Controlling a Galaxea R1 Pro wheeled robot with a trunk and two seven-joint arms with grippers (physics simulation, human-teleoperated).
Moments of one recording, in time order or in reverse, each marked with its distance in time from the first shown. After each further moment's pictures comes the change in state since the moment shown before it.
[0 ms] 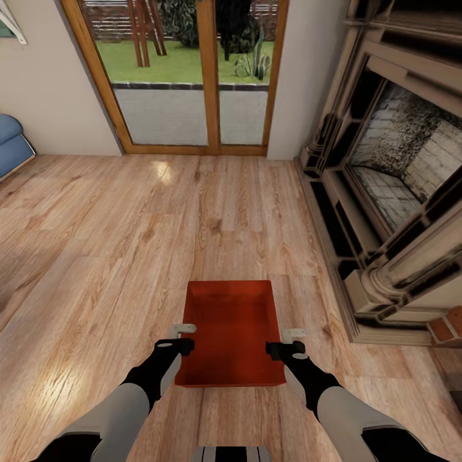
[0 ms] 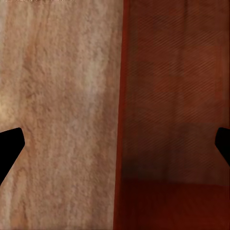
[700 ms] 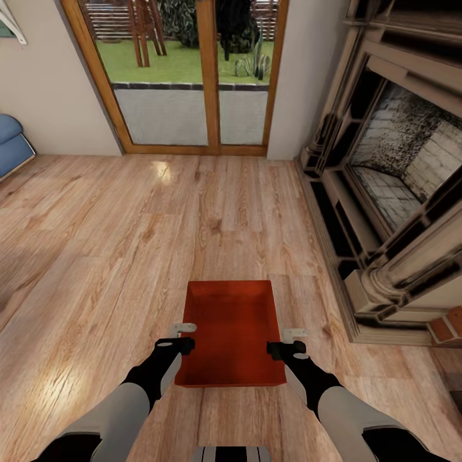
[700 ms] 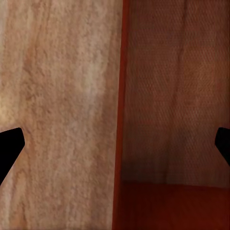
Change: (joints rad) left arm 0.000 -0.002 0.001 -0.006 0.000 0.000 0.001; right arm 0.000 -0.003 -0.001 -0.001 0.000 -0.001 -0.001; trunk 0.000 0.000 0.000
